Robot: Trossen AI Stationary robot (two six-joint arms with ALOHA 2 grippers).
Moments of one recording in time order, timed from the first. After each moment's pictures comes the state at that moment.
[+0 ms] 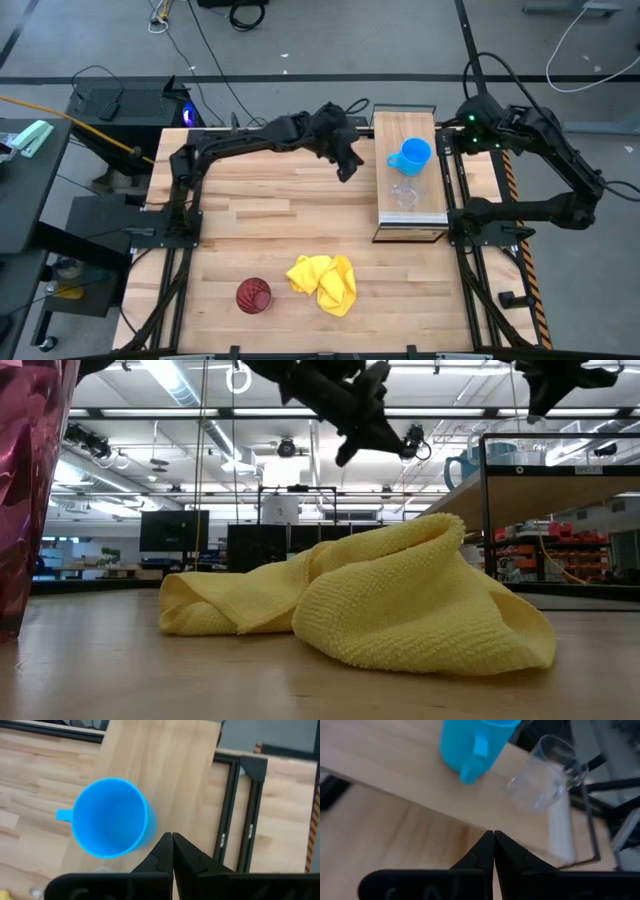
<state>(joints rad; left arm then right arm) 0.32 2.02 1.88 -0.47 0.31 -0.20 -0.62 0.97 1.44 -1.54 0.23 0.69</state>
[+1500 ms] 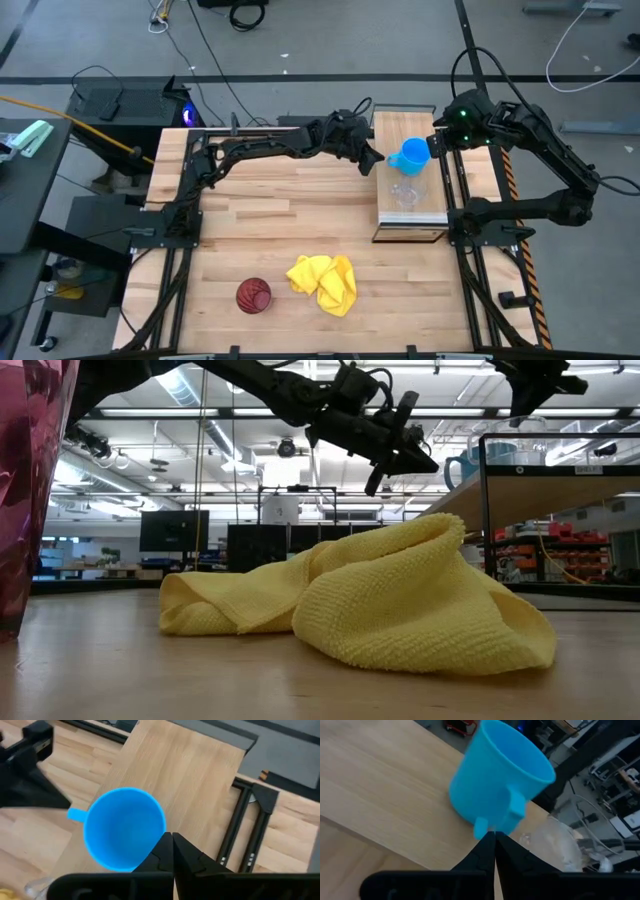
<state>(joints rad) 0.34 2.19 1.88 -0.06 0.33 -0.43 -0.62 1.01 1.44 -1.45 0.21 0.49</state>
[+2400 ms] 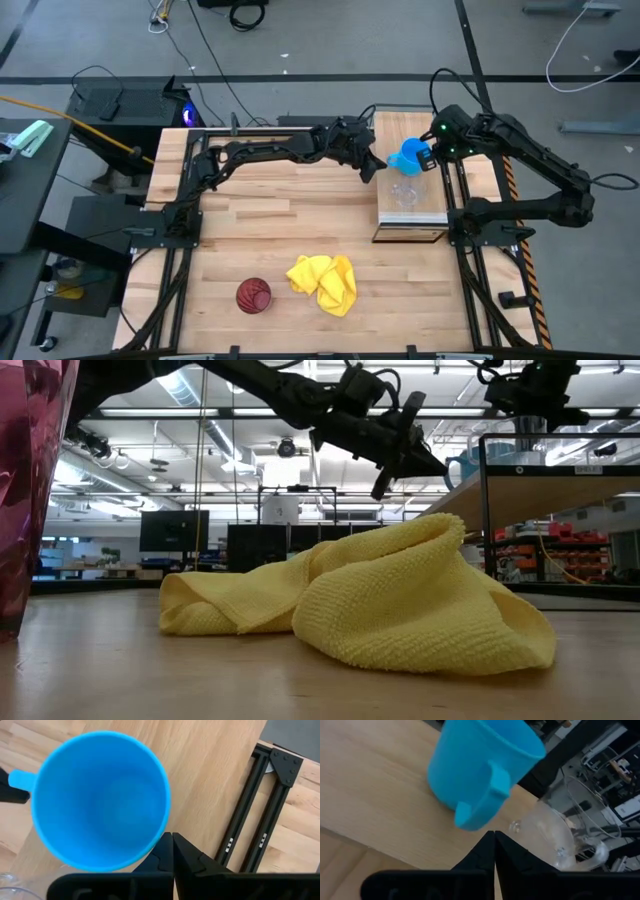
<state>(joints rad) 0.31 2.21 1.88 -0.05 0.35 -0.42 -0.62 1.00 1.20 -1.37 0.17 0.52</state>
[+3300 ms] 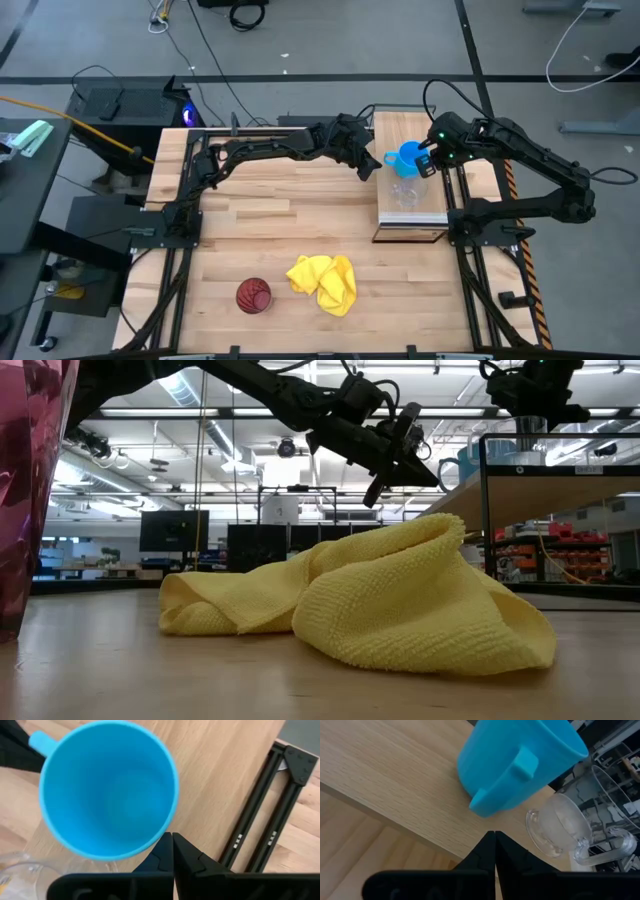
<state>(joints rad) 0.33 2.22 1.88 -0.13 0.36 -0.43 -0.51 0.99 1.20 -1.39 0.18 0.57</state>
